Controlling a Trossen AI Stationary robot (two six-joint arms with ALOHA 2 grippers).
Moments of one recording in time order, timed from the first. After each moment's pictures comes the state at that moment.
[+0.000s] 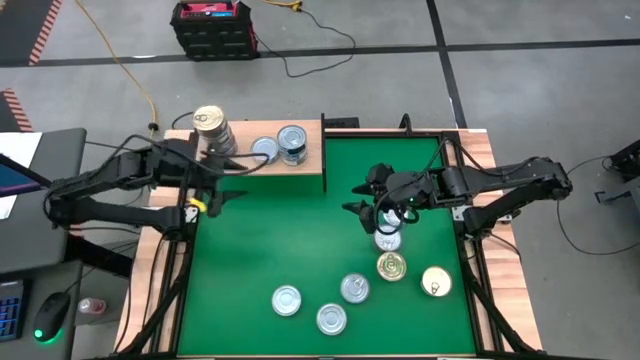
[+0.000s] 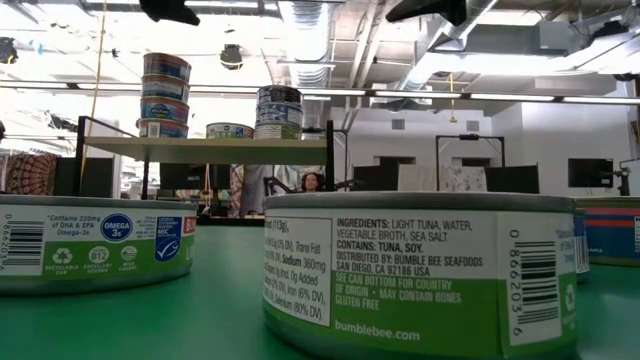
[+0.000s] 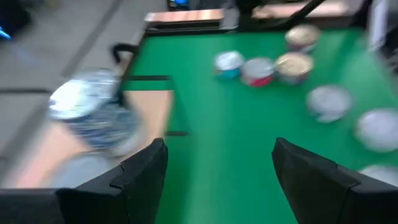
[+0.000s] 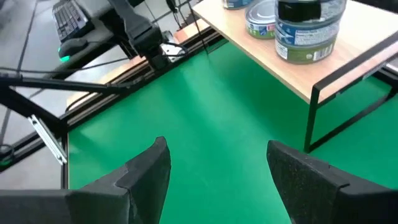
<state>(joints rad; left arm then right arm) 0.16 0.78 1.10 -0.76 -0.04 0.12 0.15 1.30 1.28 -0.53 0.34 0.58</state>
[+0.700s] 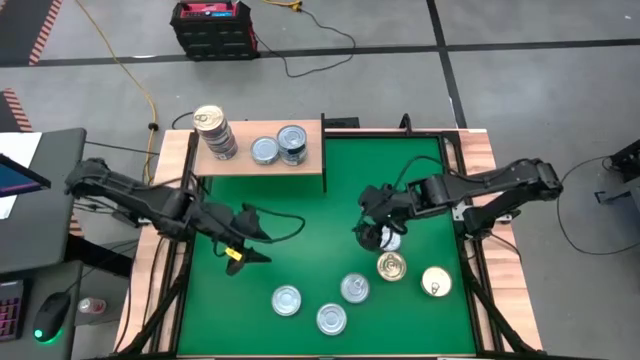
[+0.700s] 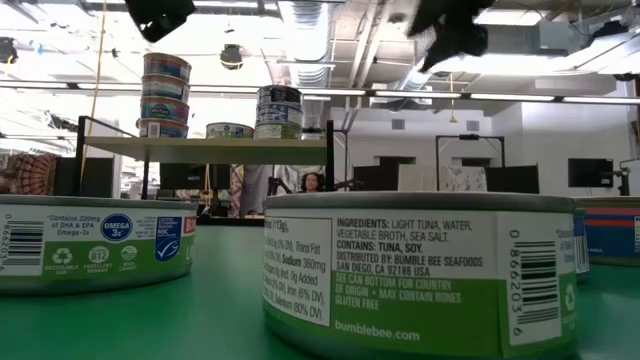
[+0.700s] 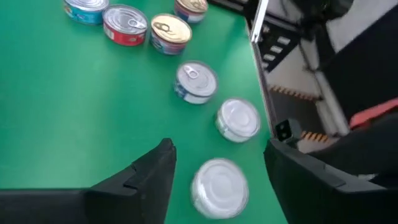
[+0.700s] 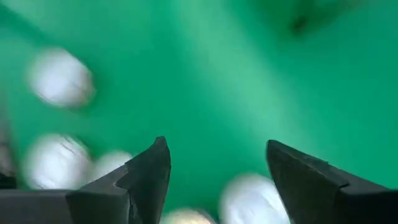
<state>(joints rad) -0.33 1.01 0.90 -0.39 -0.04 -0.47 0.16 1.40 1.28 -0.85 0.17 0.62</state>
